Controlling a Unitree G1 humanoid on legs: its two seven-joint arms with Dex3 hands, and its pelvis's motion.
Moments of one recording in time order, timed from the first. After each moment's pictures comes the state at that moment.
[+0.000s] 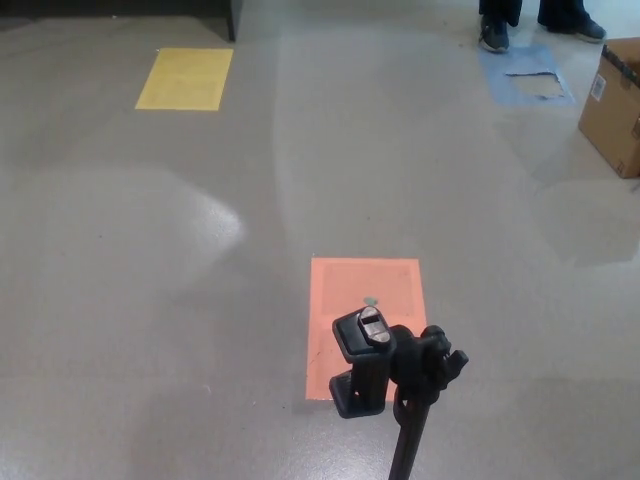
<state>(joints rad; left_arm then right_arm) 0.62 0.20 0.05 0.47 0.04 -0.33 -0.08 0.56 -0.31 0.00 0.51 -0.15 -0.29 0.03</state>
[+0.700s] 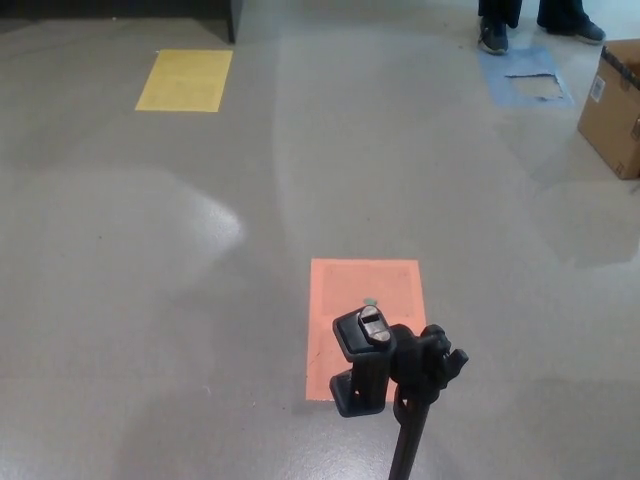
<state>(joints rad) 0.67 0.21 0.14 0.00 -0.05 -0.55 -0.11 0.59 -0.36 -0.03 0.21 -0.09 -0.52 0.08</state>
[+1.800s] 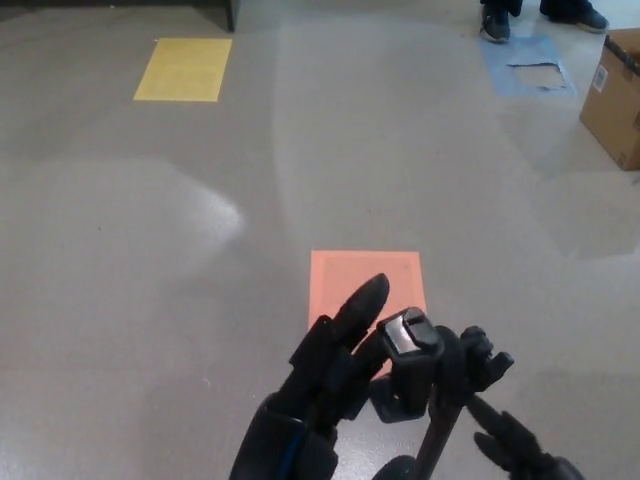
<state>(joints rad) 0.31 0.02 -0.45 -0.29 -0.08 -0.31 -0.15 0.18 -0.27 0.19 0.23 -0.17 -0.33 0.15</state>
